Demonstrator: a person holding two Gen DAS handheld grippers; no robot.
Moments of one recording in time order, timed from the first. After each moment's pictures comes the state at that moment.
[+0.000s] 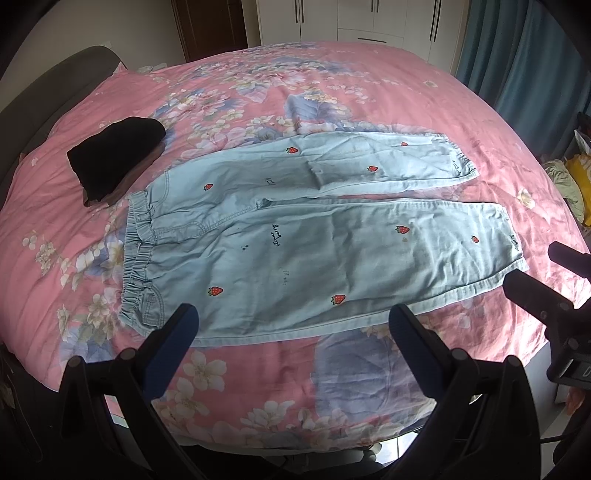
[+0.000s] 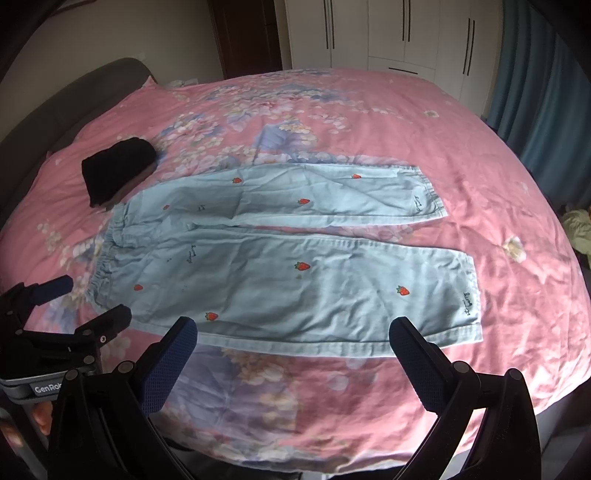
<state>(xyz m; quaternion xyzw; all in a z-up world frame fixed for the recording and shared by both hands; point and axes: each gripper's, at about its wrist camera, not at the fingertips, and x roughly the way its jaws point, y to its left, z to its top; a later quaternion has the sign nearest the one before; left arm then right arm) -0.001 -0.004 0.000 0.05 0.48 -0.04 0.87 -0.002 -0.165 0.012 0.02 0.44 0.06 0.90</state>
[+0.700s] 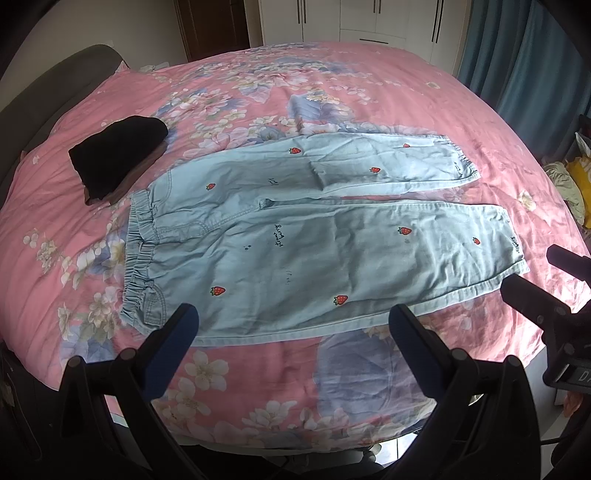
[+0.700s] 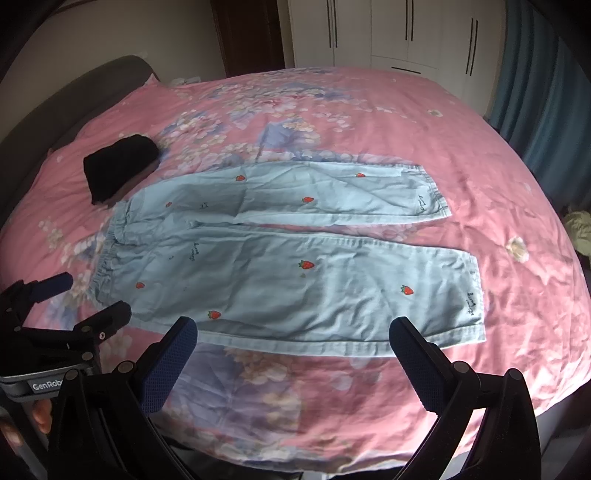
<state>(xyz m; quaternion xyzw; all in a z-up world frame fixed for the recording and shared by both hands) -0.002 -0.002 0.000 0.05 0.48 -0.04 0.87 -0.003 -0.162 0.012 0.02 0.44 0.06 0.90</state>
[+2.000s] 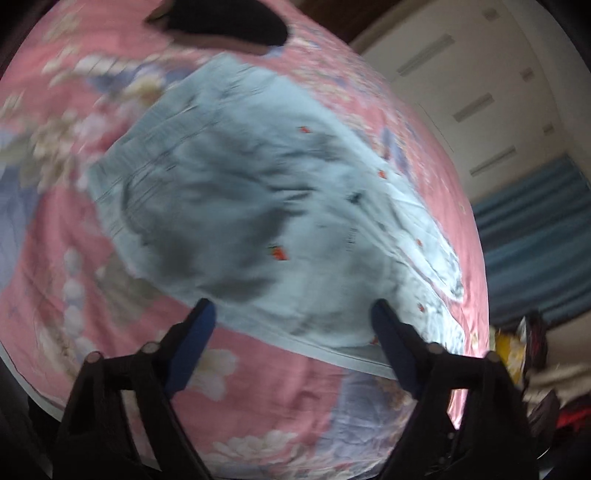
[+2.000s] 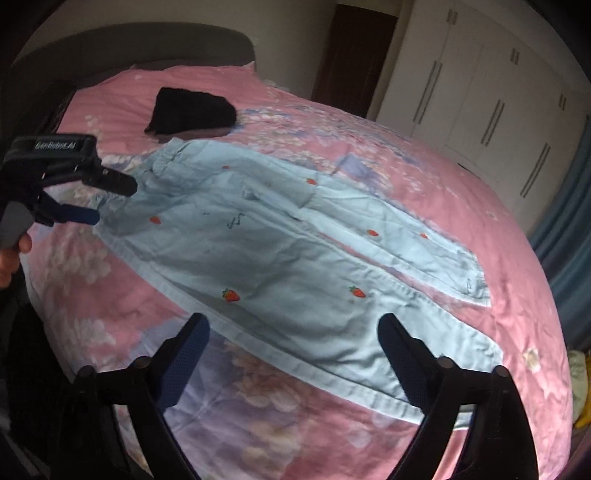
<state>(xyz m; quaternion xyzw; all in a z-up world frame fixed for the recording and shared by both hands) -0.003 0.156 -0.108 -0.35 0.46 -0.01 0.82 -0.020 -0.084 -0.080 -0.20 0.32 0.18 0.91</state>
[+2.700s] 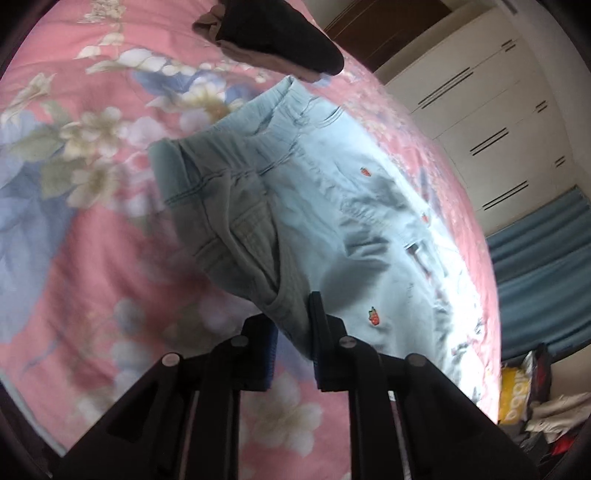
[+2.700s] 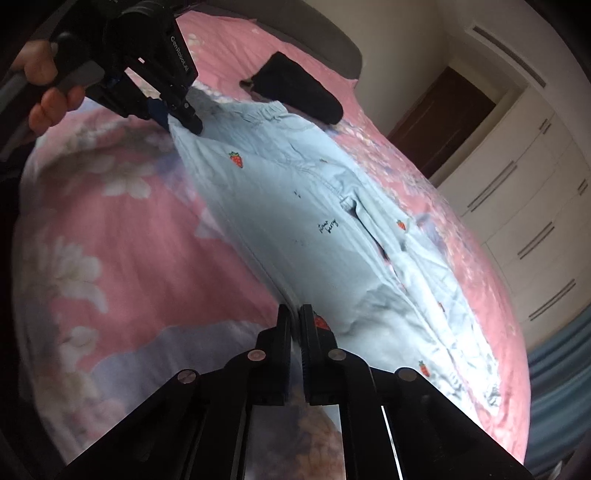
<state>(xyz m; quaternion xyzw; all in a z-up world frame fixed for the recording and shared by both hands) -0.017 0.213 -0.125 -0.35 0.42 0.04 0.84 -0.039 -0.015 -0.126 -0.37 0.24 0.25 0.86</state>
